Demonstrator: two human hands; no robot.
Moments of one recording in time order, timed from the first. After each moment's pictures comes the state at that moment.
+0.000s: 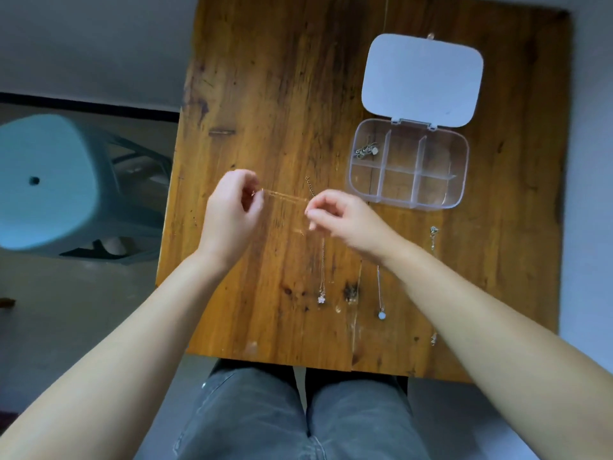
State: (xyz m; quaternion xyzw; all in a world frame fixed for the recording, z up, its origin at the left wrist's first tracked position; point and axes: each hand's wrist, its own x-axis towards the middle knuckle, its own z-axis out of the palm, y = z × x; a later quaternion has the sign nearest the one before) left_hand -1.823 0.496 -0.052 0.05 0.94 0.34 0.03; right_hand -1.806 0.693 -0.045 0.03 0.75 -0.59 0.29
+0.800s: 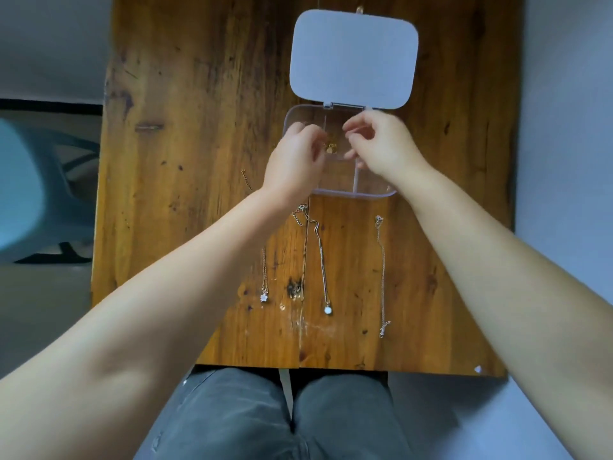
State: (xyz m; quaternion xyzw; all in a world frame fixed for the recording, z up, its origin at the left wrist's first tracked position) left_hand -1.871 0.676 -0.079 0.12 0.93 0.34 0.09; right_hand -1.863 0.823 -0.050 0.15 0.87 -0.44 0.16
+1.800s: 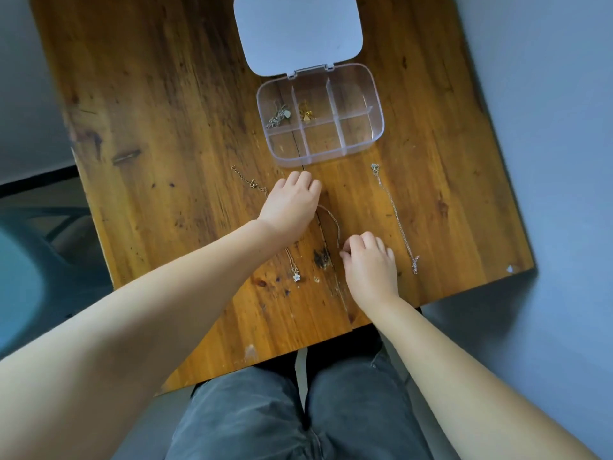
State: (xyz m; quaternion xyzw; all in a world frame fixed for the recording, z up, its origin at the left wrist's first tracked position) left_hand -1.812 0.623 -0.119 0.48 0.87 0.03 0.13; right_hand -1.652 0.704 -0.105 0.28 0.93 -0.20 0.14
